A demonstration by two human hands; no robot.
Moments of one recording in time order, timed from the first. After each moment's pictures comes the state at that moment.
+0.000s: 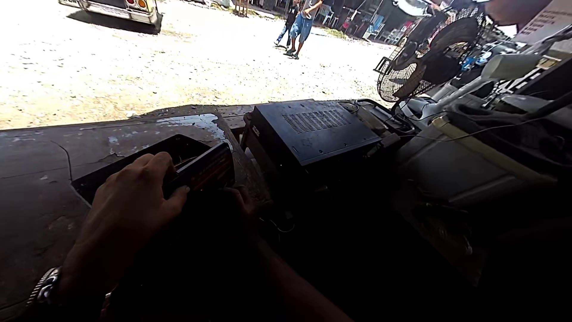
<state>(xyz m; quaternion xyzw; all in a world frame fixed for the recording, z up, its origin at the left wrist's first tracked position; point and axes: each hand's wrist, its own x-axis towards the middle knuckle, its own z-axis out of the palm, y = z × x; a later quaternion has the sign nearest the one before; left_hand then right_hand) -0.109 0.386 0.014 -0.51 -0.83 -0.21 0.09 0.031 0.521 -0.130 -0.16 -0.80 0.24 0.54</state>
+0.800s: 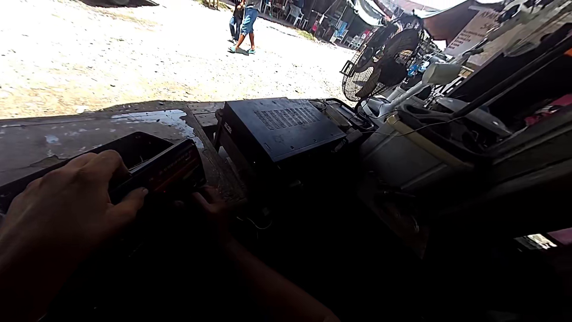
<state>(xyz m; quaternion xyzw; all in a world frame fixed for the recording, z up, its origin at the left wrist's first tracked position) -0.136 0.389 -0.010 -0.52 -0.82 -0.24 0.08 0.026 0.515 -0.121 -0.20 -0.82 0.20 0.50</state>
